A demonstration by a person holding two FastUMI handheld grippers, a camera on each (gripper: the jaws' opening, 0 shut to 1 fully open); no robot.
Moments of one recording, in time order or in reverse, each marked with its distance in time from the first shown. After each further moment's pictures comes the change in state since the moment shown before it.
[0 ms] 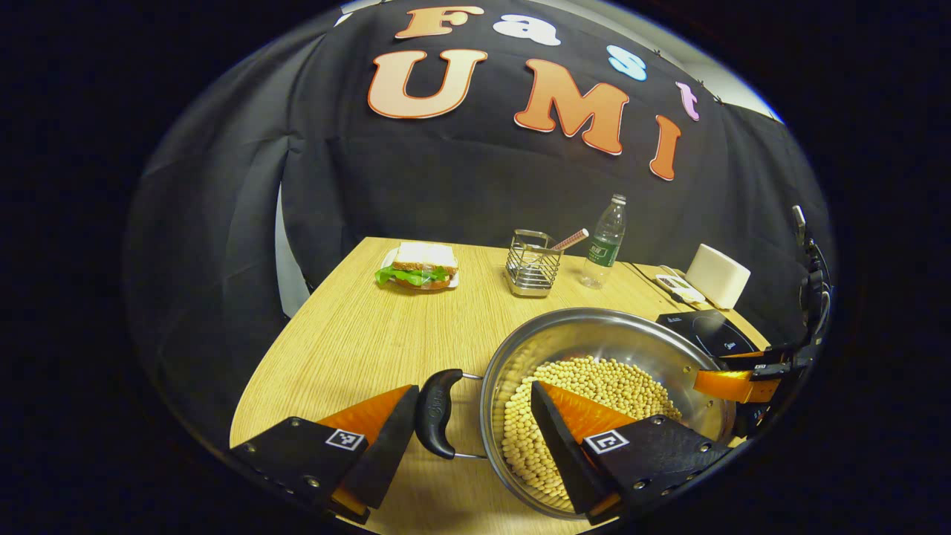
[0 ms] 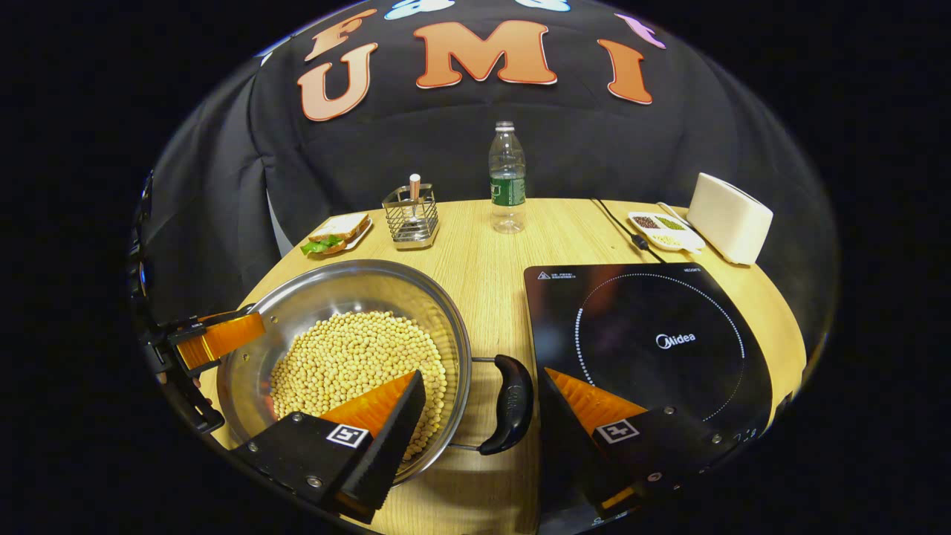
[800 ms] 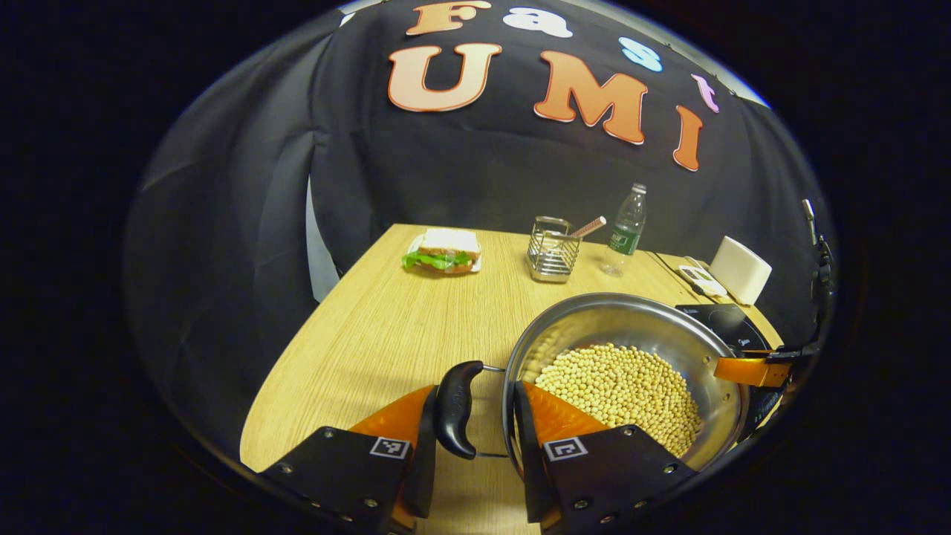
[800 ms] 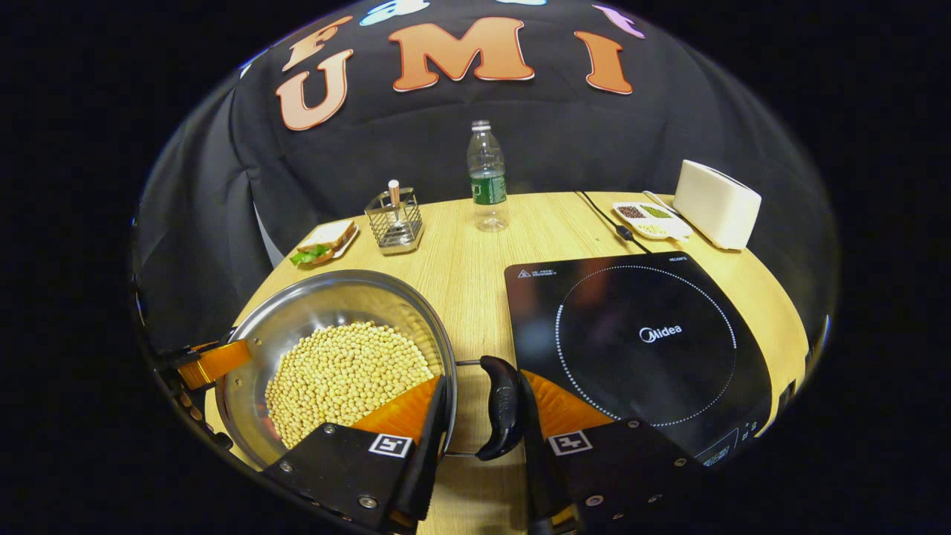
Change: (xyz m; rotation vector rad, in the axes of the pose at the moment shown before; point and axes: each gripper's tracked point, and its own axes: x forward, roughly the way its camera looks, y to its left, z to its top) left arm -0.022 0.007 0.004 0.008 0.012 0.151; right arm -0.014 -0.009 0.008 0.080 -0.003 -0.016
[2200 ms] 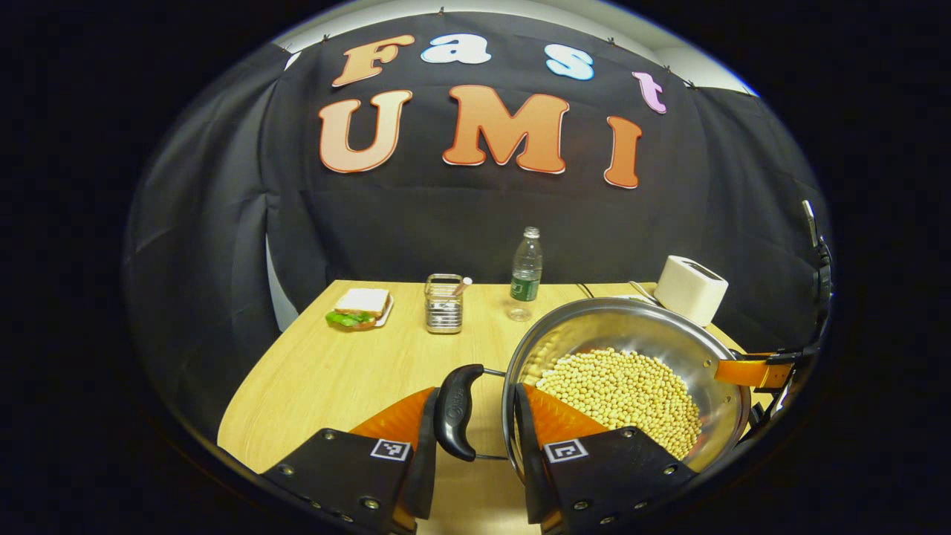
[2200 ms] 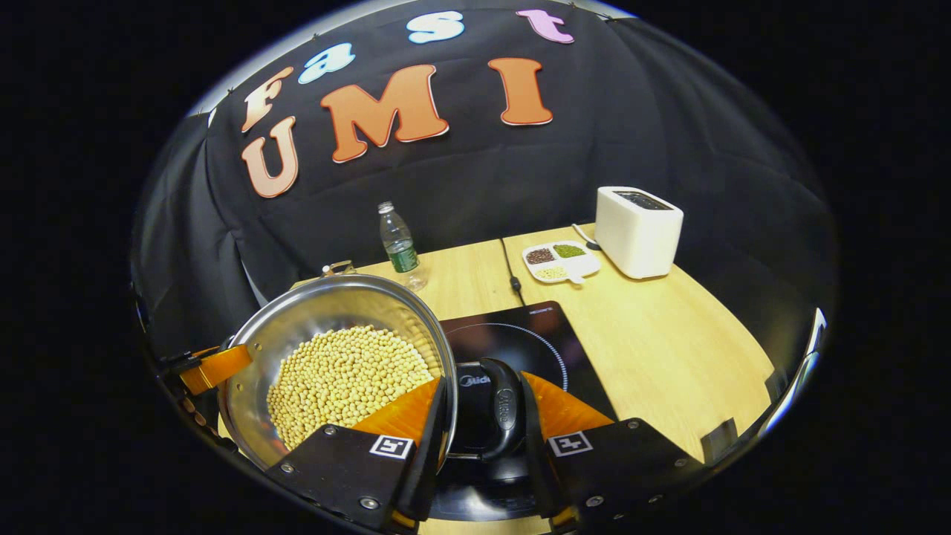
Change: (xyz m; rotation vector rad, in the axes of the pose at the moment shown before) left arm -0.021 0.008 0.017 0.069 -0.086 -0.080; right arm -0.081 -0.183 0.055 0.091 -0.116 -0.044
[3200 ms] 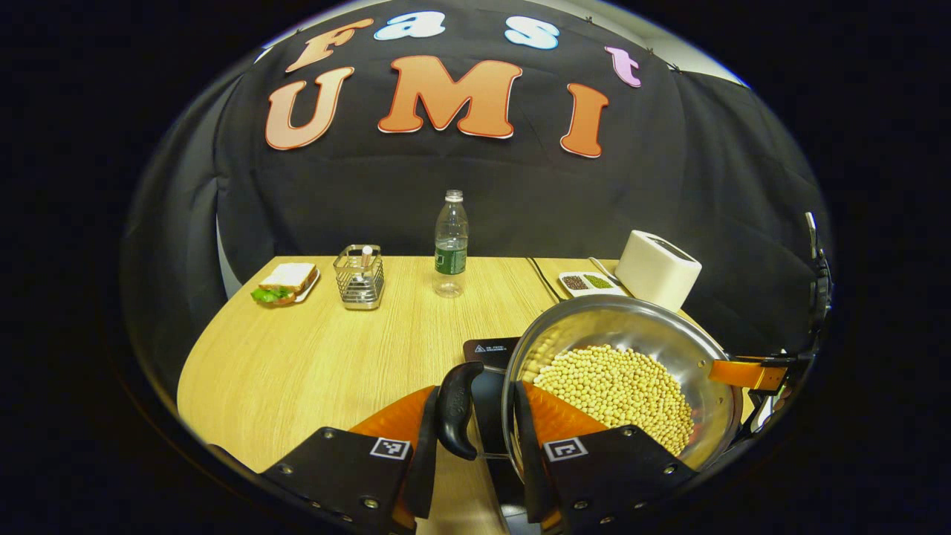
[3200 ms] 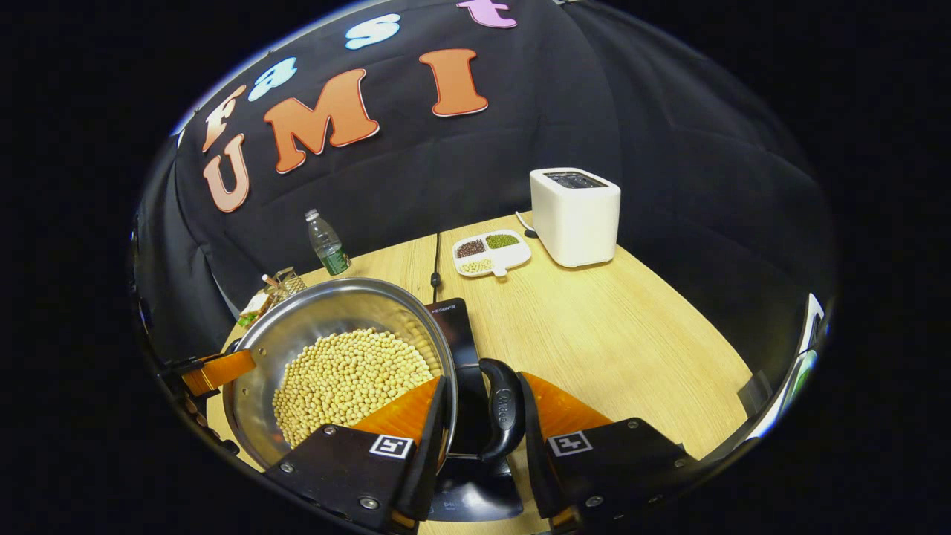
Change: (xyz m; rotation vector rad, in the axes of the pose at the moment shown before) left arm 0.021 0.012 0.000 -0.031 0.119 -0.080; right arm 0.021 -0.116 -0.006 0.055 0.046 -0.070
